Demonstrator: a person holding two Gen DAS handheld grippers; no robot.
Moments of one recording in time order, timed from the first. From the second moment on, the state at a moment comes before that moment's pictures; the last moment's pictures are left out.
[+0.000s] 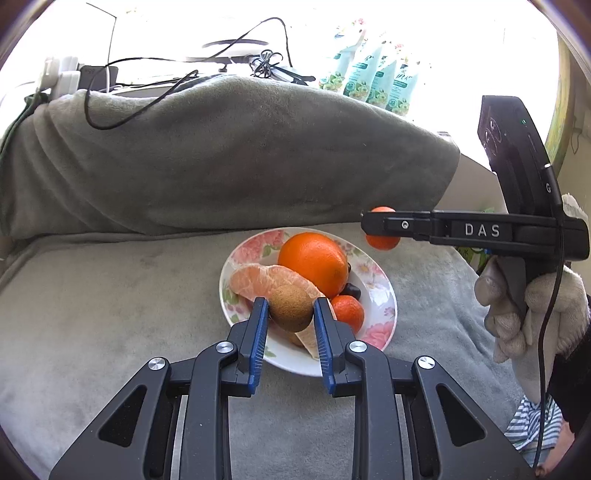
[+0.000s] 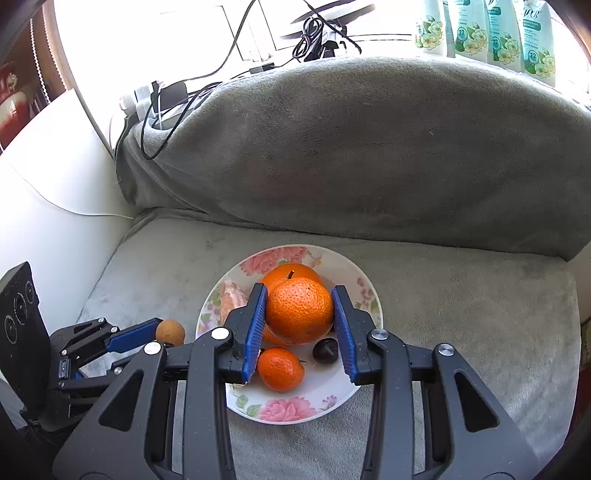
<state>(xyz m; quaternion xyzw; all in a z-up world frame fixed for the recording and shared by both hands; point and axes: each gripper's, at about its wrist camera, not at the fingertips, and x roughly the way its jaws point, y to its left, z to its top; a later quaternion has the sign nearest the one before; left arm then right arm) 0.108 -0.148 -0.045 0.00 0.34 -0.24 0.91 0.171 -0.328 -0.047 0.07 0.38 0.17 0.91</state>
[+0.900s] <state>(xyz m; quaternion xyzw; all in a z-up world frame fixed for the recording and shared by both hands) 0.172 -0.176 -0.048 0.02 0.35 -0.22 0.91 0.170 -0.330 -0.082 0.07 0.40 0.18 0.90</state>
